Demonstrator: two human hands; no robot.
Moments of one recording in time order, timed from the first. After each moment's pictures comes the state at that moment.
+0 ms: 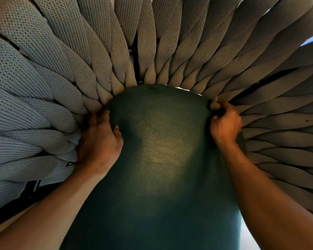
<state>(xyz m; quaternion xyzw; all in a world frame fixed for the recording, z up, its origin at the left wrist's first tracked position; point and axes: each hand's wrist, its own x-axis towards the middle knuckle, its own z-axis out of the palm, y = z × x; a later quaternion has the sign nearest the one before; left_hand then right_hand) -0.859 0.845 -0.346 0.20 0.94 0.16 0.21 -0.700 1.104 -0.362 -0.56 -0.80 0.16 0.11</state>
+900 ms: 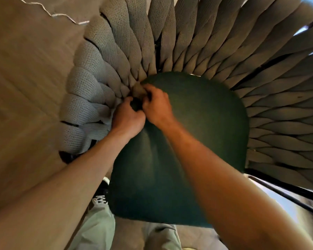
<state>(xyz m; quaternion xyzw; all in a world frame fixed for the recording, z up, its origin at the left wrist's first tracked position) -0.868 0.826 -0.280 0.07 0.86 0.35 0.37 -0.827 0.919 -0.296 -0.35 -0.83 0.44 0.03</state>
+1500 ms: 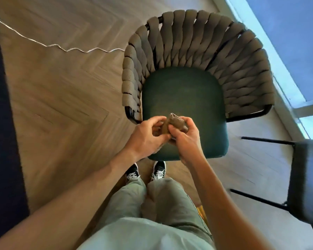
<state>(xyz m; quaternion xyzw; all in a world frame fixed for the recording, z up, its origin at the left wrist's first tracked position) -0.791 0.637 -0.062 0.34 0.70 0.40 0.48 -0.672 0.707 -0.055 -0.56 -0.46 0.66 0.20</state>
